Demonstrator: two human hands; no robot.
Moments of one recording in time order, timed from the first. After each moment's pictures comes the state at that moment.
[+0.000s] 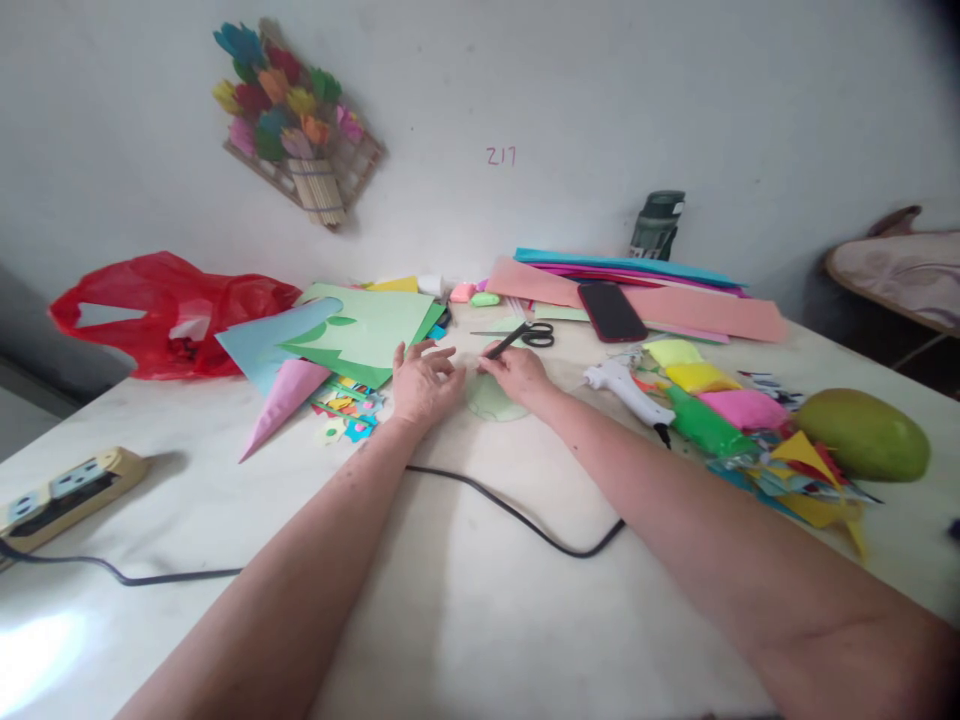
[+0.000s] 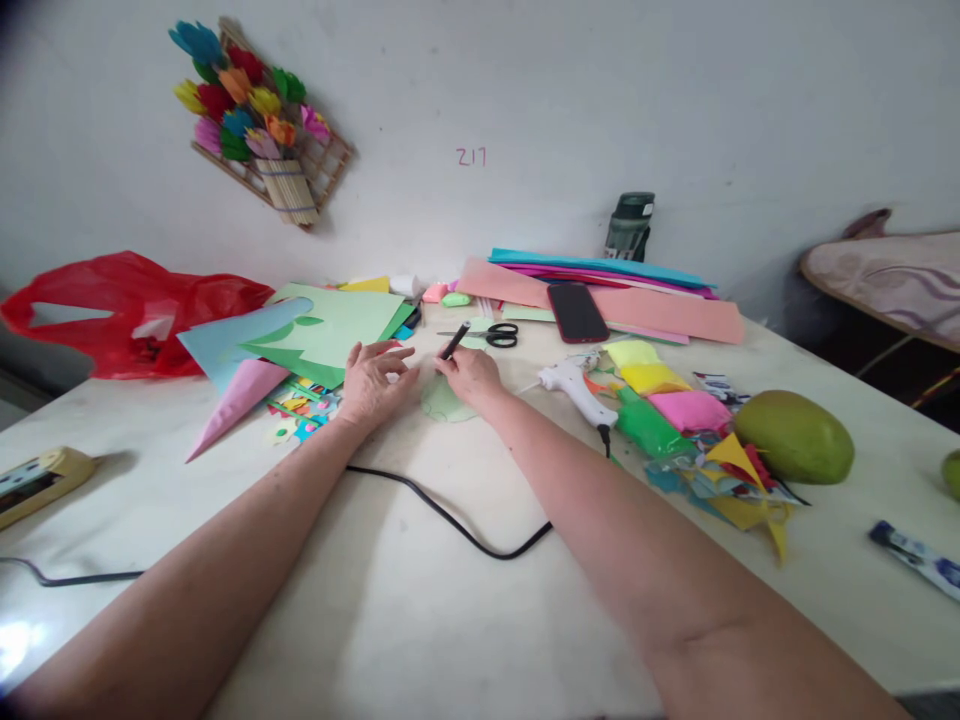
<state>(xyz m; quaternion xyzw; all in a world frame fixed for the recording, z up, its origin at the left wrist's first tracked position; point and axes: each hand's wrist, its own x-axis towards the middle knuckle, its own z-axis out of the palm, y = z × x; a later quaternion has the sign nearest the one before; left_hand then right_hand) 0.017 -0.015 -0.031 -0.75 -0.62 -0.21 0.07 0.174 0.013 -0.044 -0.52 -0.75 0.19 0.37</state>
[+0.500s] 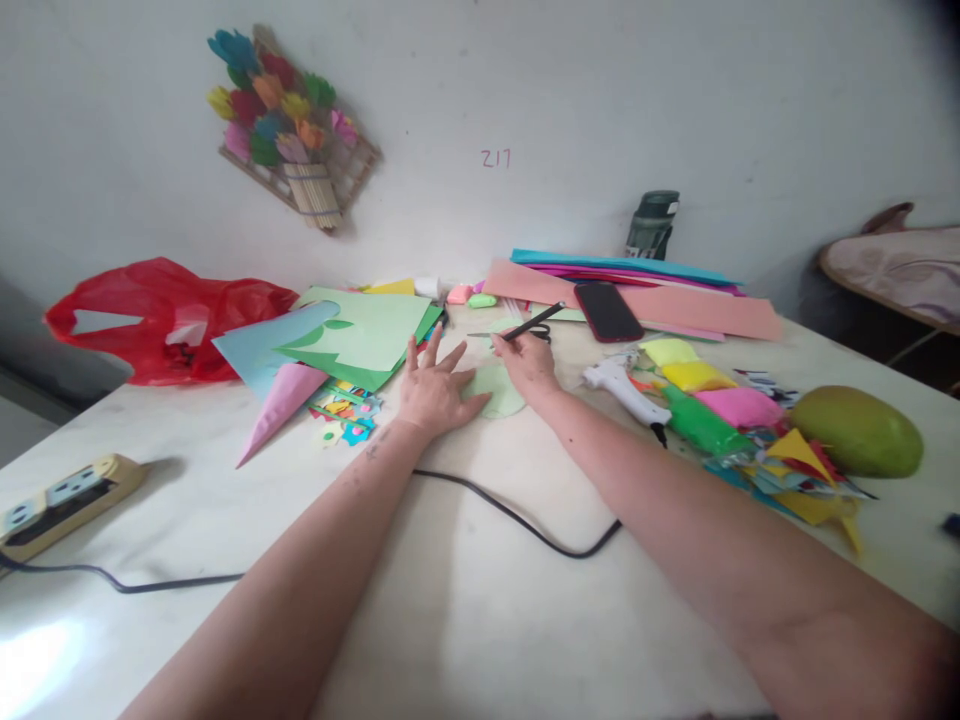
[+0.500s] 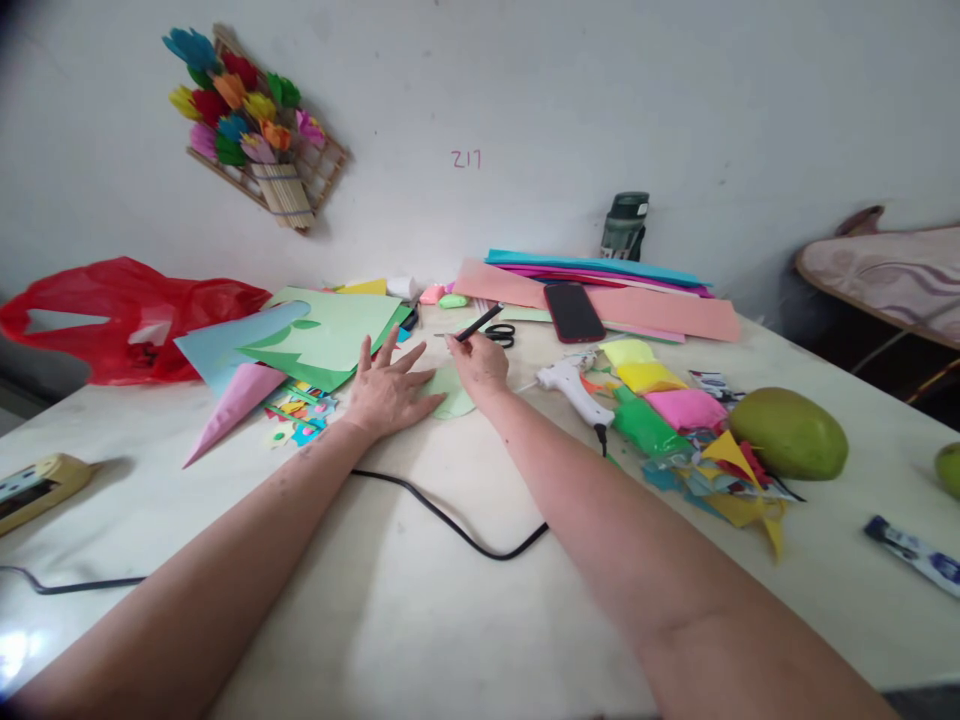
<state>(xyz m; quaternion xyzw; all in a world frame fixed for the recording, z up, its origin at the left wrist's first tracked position) 0.027 -0.021 -0.031 -0.83 -0.52 -0.13 0.13 0.183 0.030 -0.049 -0.57 -0.62 0.17 0.50</state>
